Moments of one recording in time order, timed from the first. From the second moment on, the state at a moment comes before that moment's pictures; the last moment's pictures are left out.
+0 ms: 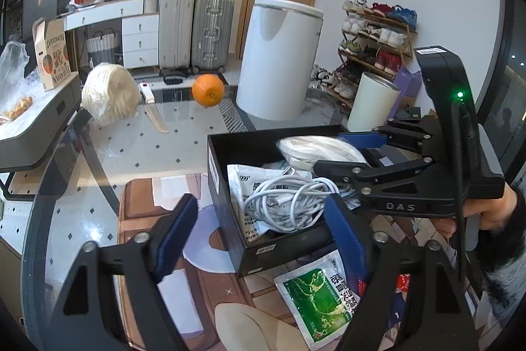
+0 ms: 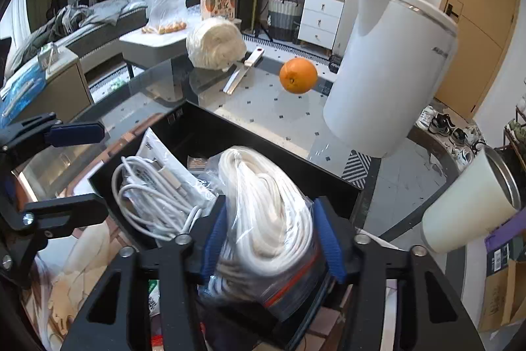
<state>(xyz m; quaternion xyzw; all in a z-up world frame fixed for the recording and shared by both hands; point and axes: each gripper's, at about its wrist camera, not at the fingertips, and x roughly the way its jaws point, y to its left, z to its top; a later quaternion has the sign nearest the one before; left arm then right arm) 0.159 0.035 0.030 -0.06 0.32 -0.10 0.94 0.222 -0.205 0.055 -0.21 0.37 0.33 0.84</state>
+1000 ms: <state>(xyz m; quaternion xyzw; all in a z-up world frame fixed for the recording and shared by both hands) 0.106 0.017 0.027 -0.05 0.28 -0.06 0.96 0.110 -0.290 0.091 -0.08 0.31 0.32 0.89</state>
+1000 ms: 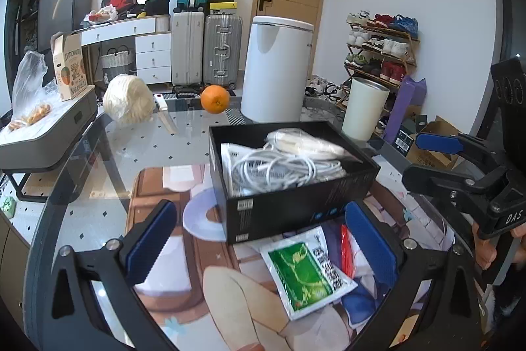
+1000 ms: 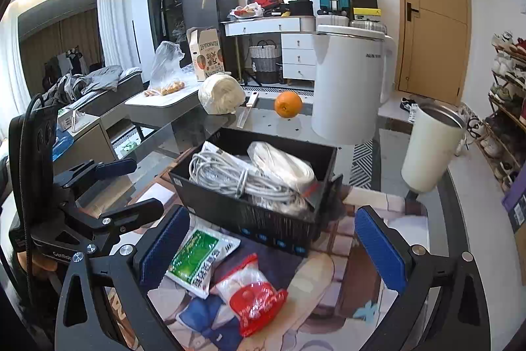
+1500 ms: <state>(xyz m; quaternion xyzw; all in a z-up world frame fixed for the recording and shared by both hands) 0.101 0.005 0.006 -0.04 0.32 -0.06 0.94 0.112 -0.303 0.060 -0.09 0.36 0.30 0.88</state>
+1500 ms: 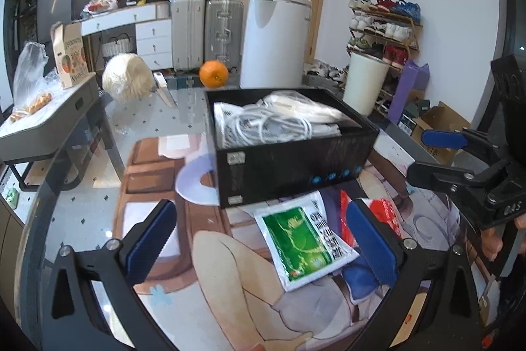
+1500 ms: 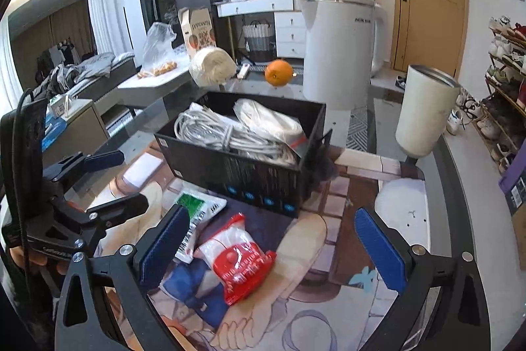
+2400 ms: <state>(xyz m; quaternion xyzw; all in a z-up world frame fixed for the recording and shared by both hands) 0.103 -0.008 -0.012 0.00 0.38 -0.06 0.92 0.117 -0.275 -0.006 -0.17 0.44 0.32 0.82</state>
